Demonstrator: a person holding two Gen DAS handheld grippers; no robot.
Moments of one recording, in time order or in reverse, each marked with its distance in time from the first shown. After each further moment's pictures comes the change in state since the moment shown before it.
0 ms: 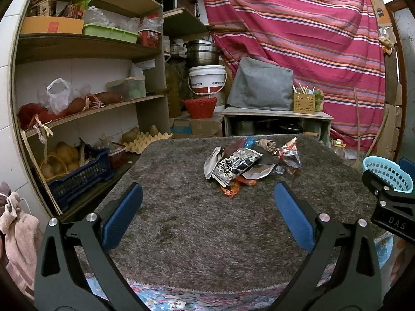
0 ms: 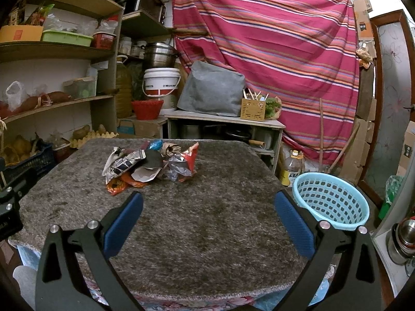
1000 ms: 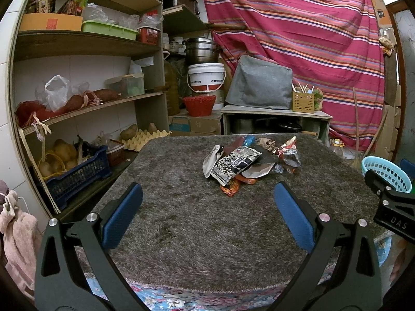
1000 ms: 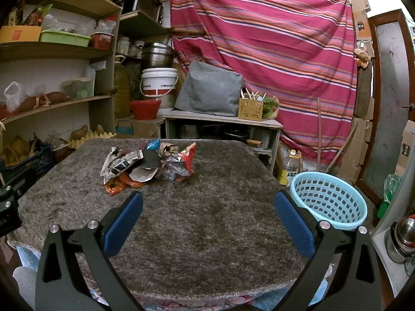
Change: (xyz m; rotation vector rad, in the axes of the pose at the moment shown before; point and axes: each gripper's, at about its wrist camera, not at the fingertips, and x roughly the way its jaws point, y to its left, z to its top) left arm 0.001 -0.004 -0.003 -0.004 0.005 -0.001; right arm -0.002 0.001 -0.002 0.000 -0.006 -0.011
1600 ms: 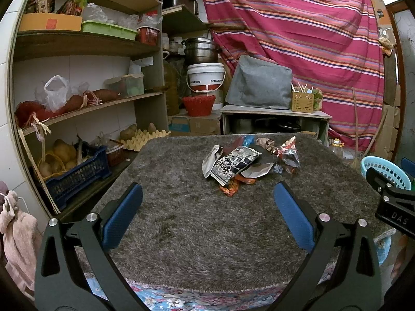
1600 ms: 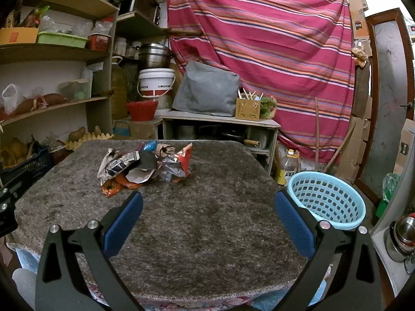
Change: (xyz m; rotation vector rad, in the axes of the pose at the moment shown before) left arm 0.002 -0.004 -0.001 0.001 0.003 -0.005; right arm -0.001 -0.003 0.003 0.006 0.002 -0.012
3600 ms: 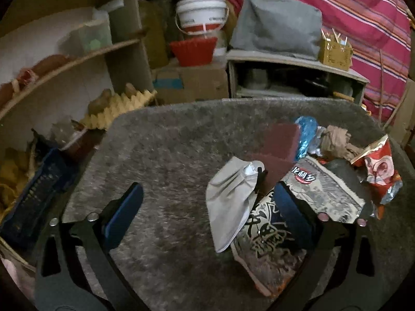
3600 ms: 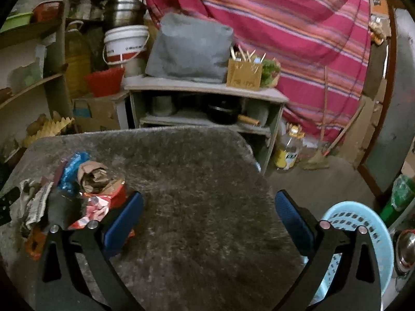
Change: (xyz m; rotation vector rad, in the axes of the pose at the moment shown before) left arm 0.310 0.015 0.056 0.046 0.358 -0.018; right arm 0.270 -0.038 0.074 0.018 0.275 -0.055
